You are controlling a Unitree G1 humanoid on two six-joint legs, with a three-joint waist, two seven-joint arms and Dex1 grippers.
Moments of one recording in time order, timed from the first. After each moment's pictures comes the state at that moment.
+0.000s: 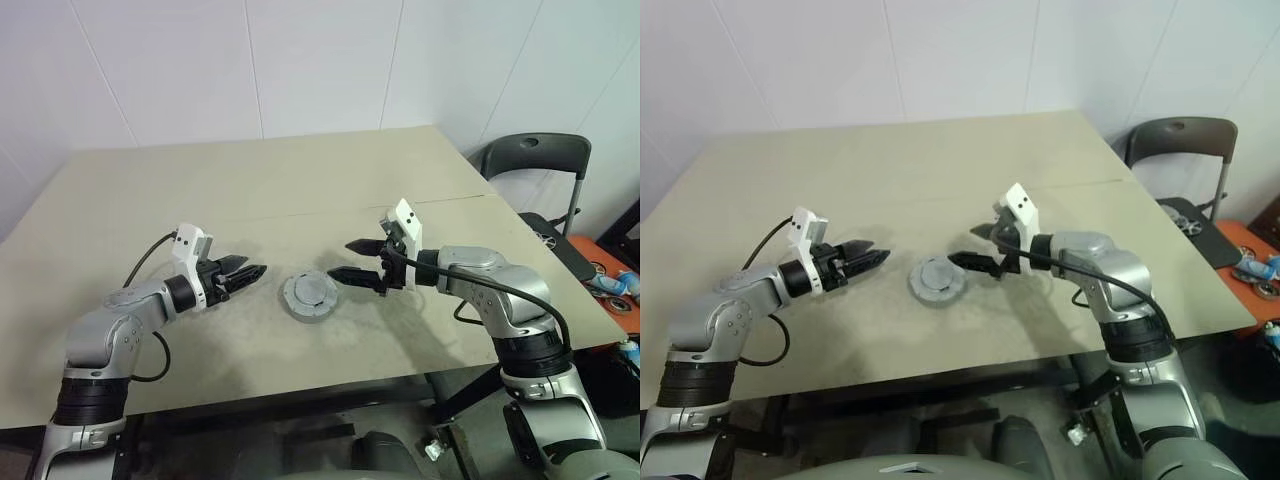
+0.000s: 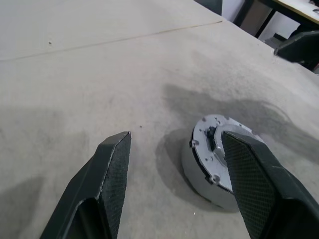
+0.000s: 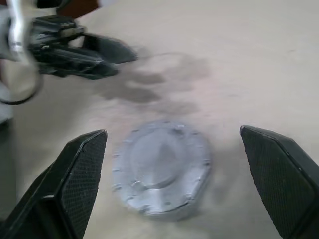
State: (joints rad) left arm -0.28 0.54 0.15 -0.12 -0.60 0.80 -0.70; right arm -0.54 -0.45 0.10 -0.14 0.41 0.84 0.83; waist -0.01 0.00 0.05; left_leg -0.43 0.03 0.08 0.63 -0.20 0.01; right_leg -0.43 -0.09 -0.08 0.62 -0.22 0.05
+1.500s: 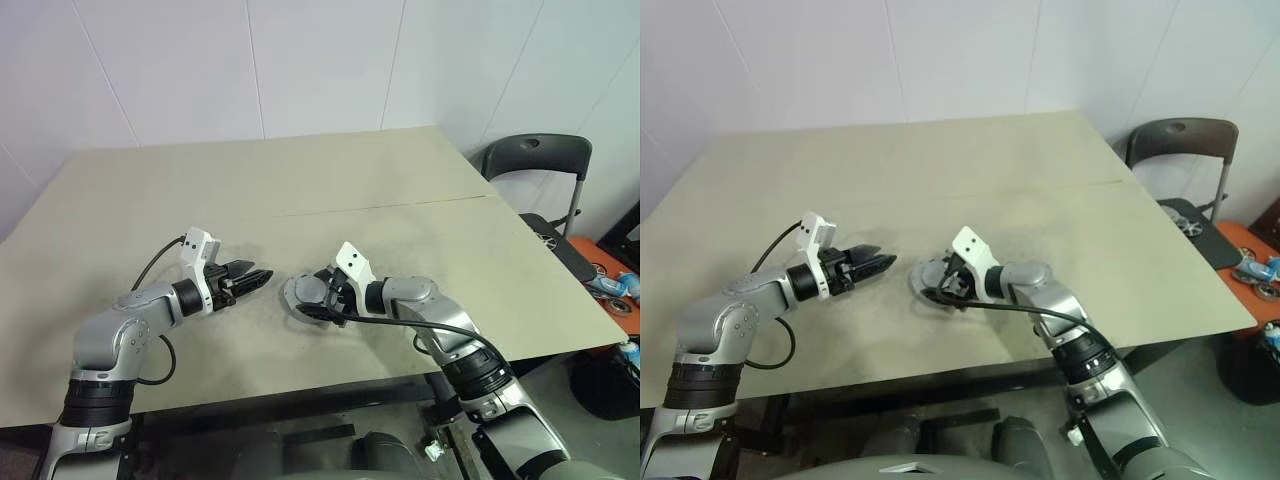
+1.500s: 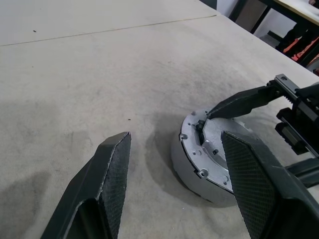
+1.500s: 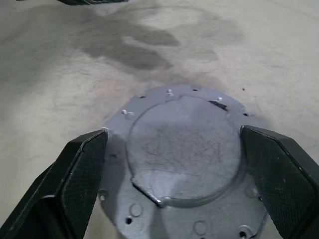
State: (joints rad) left arm -0.27 0.52 0.13 -0.13 -0.60 0.83 -0.69; right arm -0.49 -0.29 0.34 0.07 0.18 0.58 0.76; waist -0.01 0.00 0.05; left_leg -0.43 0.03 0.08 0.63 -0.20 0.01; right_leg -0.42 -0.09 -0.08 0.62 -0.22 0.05
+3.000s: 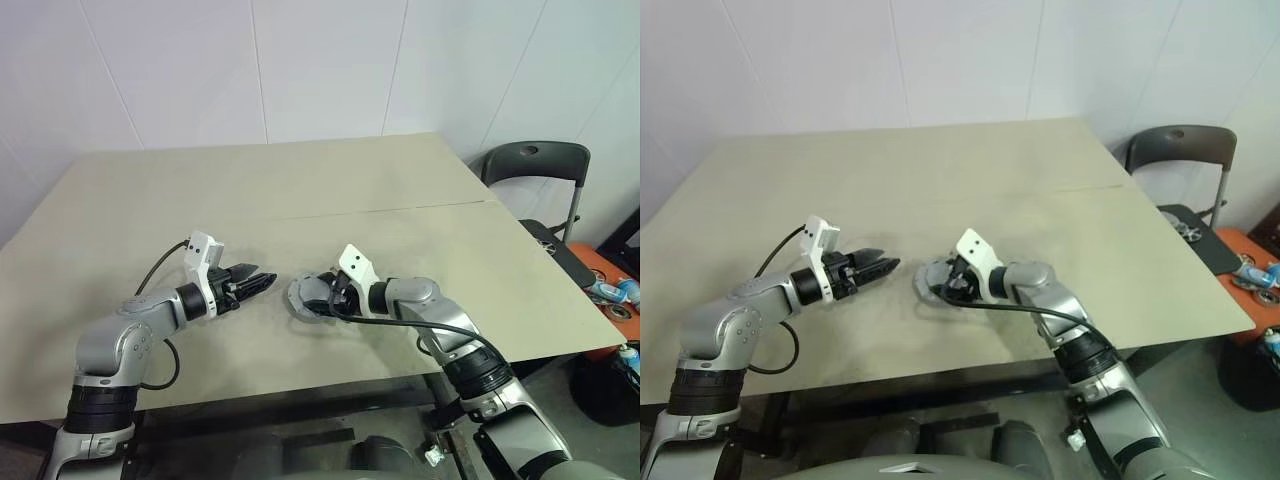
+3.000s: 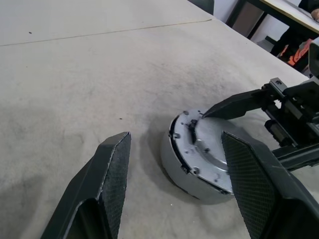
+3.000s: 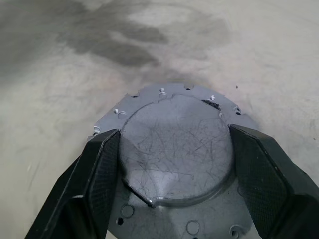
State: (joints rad) left arm -0.25 0.50 0.13 -0.17 -0.61 0.84 -0.67; right arm -0.48 -0.32 0.34 0.12 0.14 0.53 0.81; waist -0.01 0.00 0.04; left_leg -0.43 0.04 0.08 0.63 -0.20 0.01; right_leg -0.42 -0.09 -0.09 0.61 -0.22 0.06
